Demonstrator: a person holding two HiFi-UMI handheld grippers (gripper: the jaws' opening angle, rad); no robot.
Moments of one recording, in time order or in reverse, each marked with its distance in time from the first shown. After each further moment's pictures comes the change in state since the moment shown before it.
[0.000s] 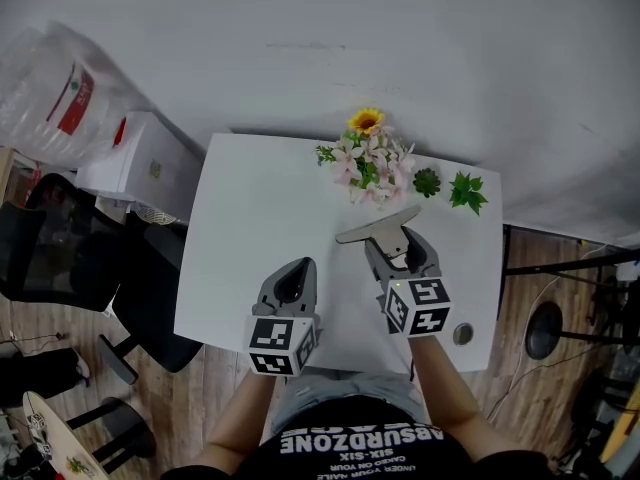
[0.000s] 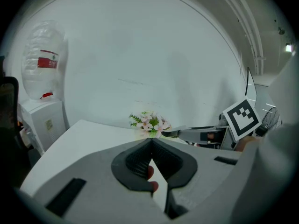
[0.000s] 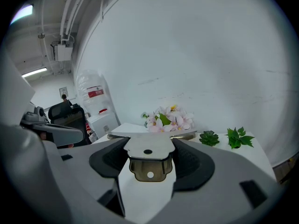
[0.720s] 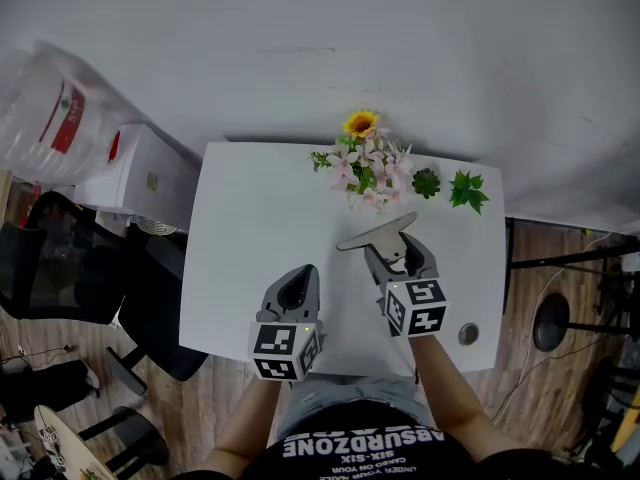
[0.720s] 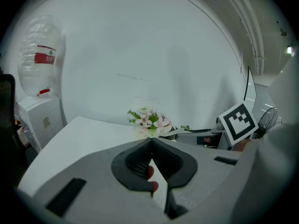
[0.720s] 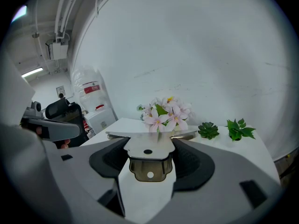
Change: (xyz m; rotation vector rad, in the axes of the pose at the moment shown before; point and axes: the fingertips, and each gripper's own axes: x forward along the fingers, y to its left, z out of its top) left arm 0.015 0.001 -0.008 -0.006 0.043 -0.016; right arm 0.016 -0.012 -0.023 0.025 0.060 -0.017
